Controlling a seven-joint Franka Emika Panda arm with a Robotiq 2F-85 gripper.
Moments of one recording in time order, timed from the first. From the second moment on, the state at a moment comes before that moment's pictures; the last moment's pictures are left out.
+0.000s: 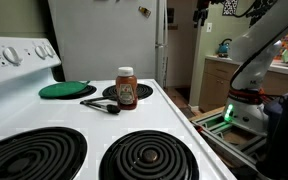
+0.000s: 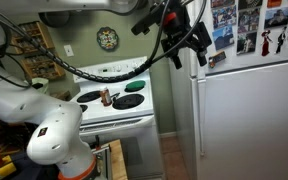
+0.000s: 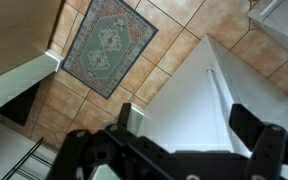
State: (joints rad) arm -0.03 -0.60 -0.15 -2.21 -0.20 1.89 -0.40
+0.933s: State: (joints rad) arm 0.17 -0.58 -0.19 -2.18 0.12 2.06 -0.72
